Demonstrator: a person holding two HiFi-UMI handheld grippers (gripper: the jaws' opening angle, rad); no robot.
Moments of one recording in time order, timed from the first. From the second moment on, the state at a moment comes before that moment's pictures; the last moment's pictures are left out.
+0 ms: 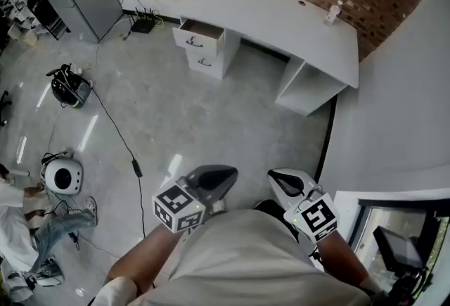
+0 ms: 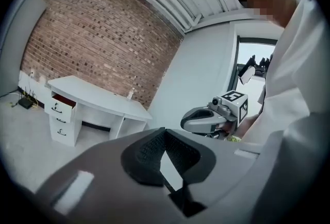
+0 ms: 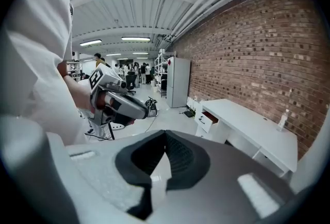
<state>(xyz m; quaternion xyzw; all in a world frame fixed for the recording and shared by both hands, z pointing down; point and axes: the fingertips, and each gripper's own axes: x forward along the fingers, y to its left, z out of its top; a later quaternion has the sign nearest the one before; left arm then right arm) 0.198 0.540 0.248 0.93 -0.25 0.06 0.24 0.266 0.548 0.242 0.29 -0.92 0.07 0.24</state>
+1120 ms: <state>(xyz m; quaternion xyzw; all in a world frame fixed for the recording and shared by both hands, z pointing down) 0.073 0.309 0.269 0.87 -0.40 0.02 0.30 0.142 0.293 0.258 0.17 -0.97 0.05 0.19</state>
